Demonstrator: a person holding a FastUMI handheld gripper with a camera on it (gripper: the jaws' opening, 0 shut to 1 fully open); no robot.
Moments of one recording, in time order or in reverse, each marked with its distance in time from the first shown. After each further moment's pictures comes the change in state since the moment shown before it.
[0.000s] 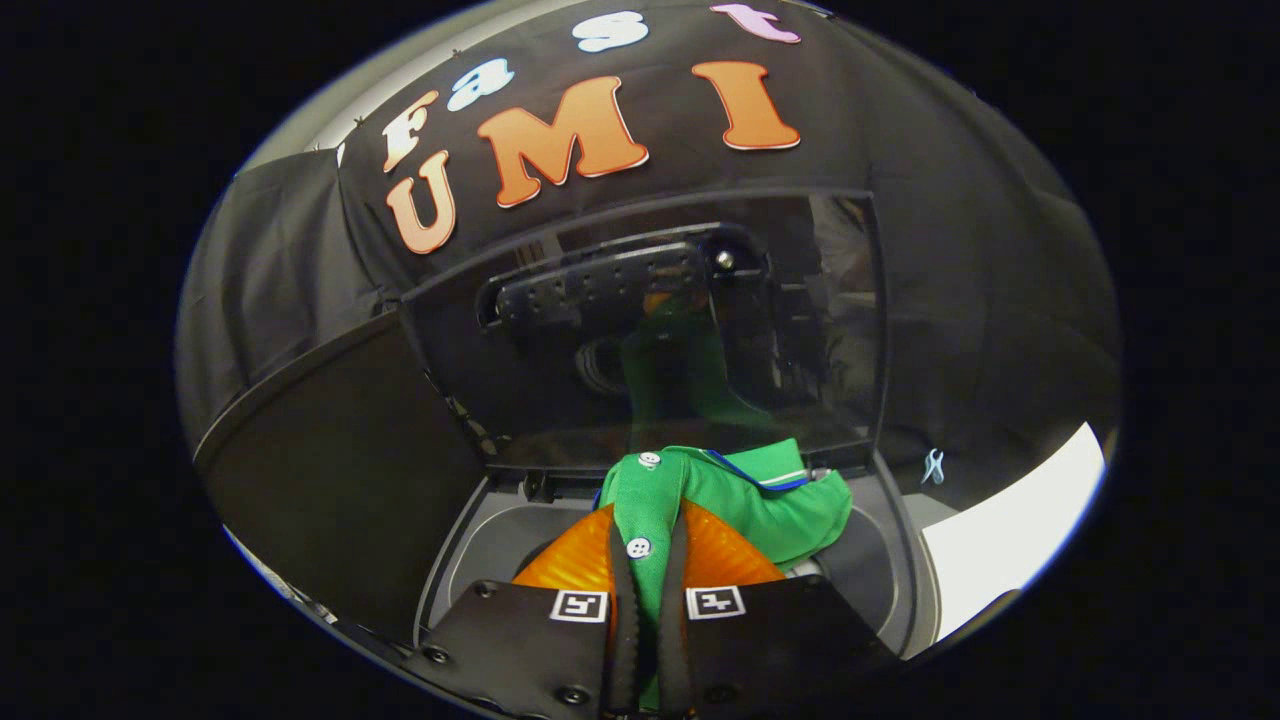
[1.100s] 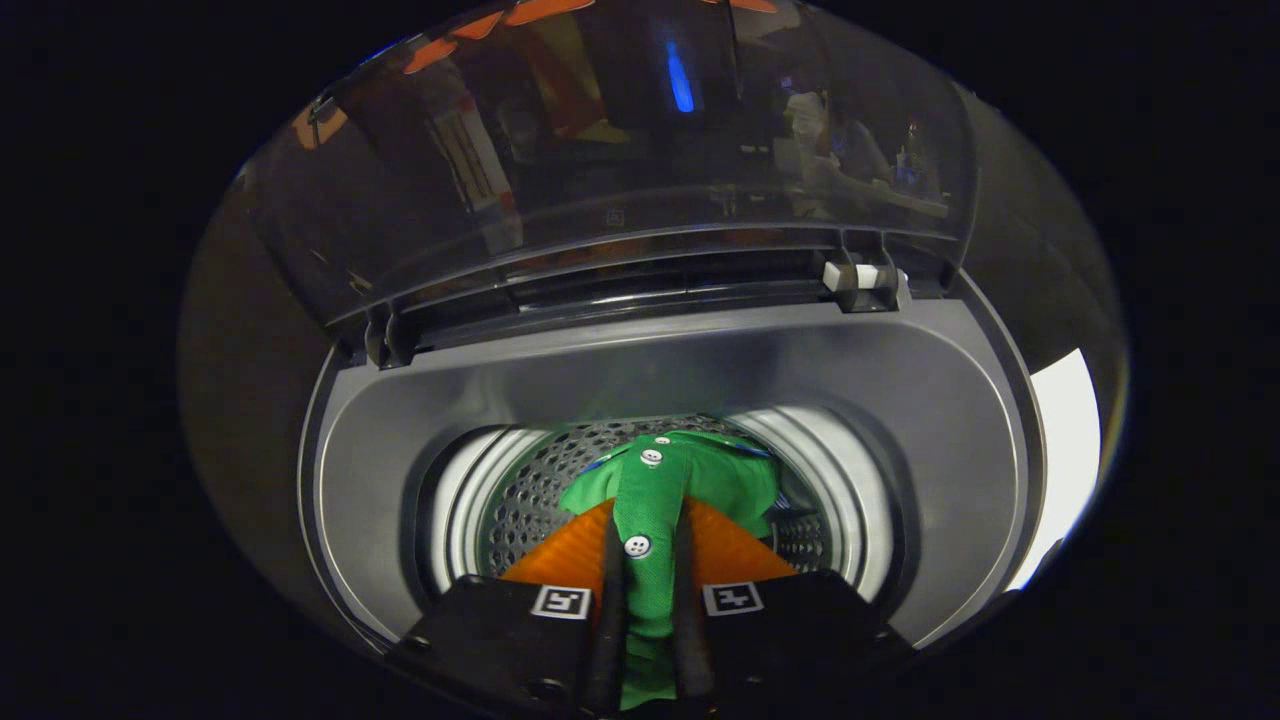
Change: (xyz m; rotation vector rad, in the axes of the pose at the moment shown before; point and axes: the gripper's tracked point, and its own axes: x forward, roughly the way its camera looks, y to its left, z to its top) arm 0.073 -0.030 -0.123 0.082 0.476 -0.209
